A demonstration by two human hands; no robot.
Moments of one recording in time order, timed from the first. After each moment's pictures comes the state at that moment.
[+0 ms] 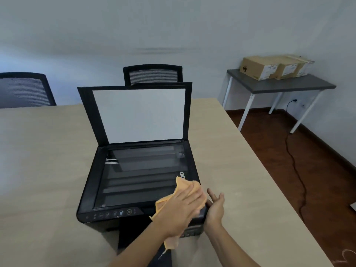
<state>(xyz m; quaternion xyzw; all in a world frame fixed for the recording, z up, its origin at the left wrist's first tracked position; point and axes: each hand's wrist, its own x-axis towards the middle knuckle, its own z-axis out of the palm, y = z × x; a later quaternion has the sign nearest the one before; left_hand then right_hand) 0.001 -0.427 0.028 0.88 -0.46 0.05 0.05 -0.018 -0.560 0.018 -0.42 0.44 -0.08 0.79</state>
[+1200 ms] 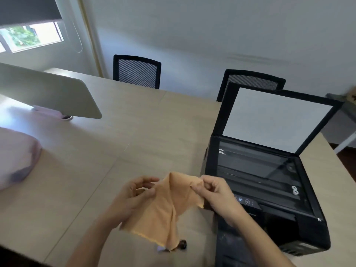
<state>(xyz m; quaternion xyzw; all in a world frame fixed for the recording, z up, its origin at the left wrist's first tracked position) -0.131 -0.008 0.119 0.71 0.06 -0.02 0.70 -0.054 -0.251 0.132 -0.77 -0.17 0.17 0.60</state>
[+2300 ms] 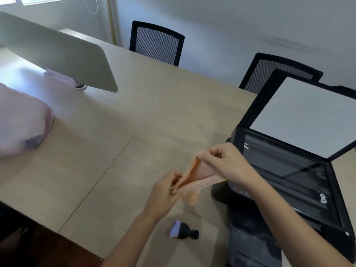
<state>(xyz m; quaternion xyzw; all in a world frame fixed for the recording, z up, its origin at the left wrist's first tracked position) -0.110 -0.022 0.030 0.83 0.05 0.10 0.54 -0.013 -0.174 0.183 -0.87 -0.23 0.18 0.40</state>
